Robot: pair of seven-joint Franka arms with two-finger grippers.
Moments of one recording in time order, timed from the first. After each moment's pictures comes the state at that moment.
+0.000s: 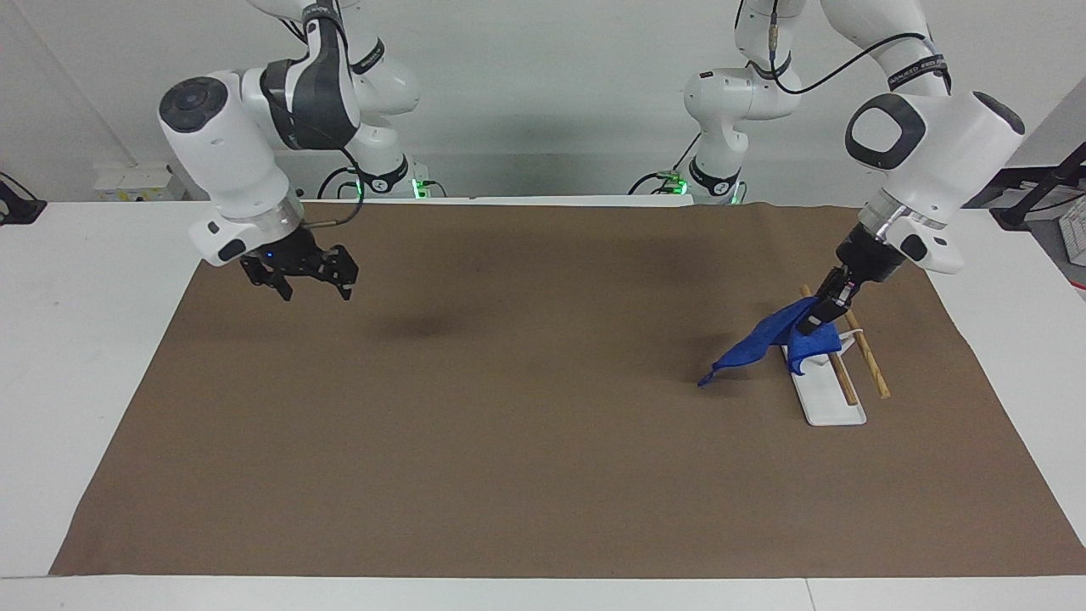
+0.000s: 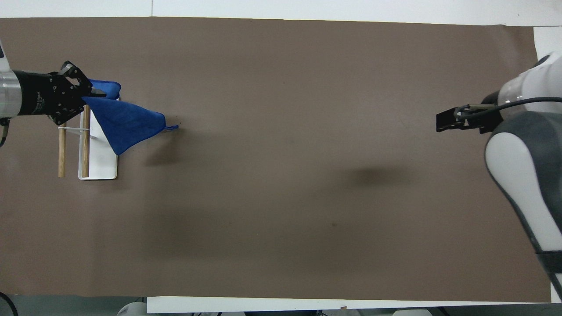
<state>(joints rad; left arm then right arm) -0.05 -0.02 -0.02 -1.97 -0.43 2.19 -0.72 0.00 -0.04 -0.01 -1.84 0.02 1.77 0.06</state>
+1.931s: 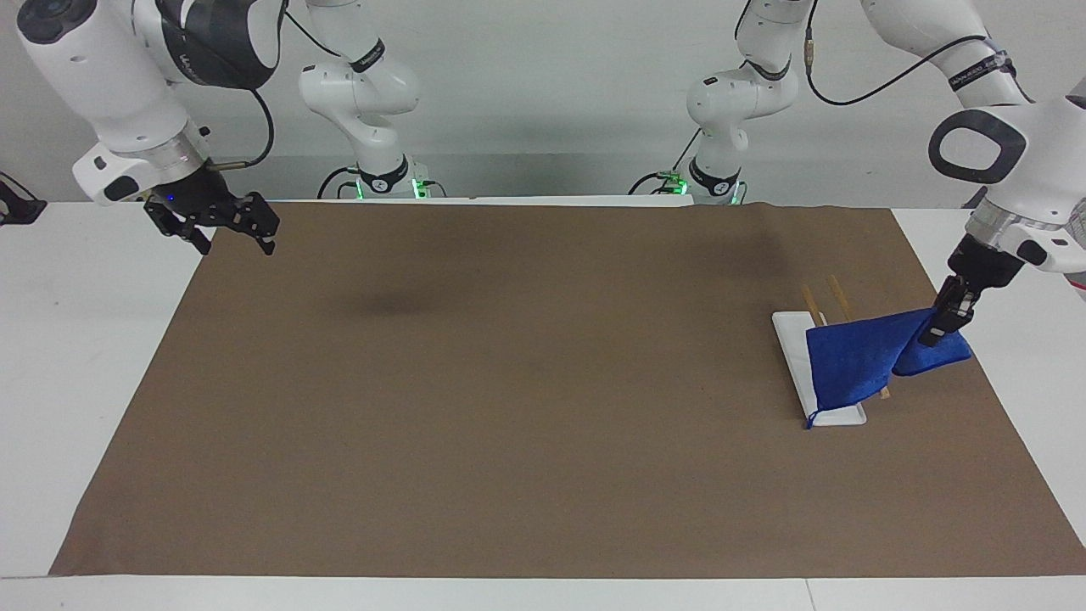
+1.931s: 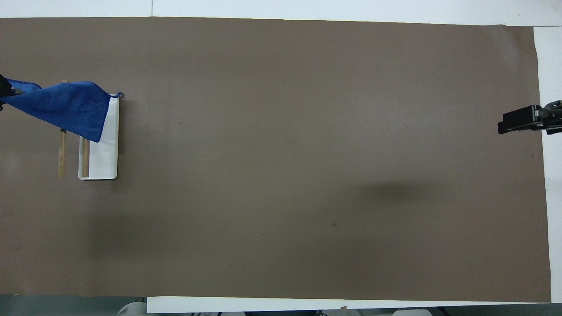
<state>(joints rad) 0.18 0.03 -0.01 -1.96 -0.24 2.24 -0.52 0.01 -0.05 -0.12 -1.73 0.01 1.65 -0.08</state>
